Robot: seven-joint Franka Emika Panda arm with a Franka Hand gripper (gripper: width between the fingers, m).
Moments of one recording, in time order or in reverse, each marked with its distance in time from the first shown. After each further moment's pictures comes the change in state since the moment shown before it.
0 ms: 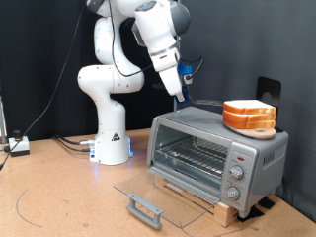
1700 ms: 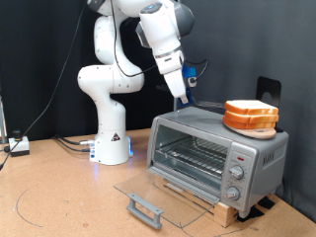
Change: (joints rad) arm 0.005 0.028 0.033 0.016 0.021 -0.003 0.006
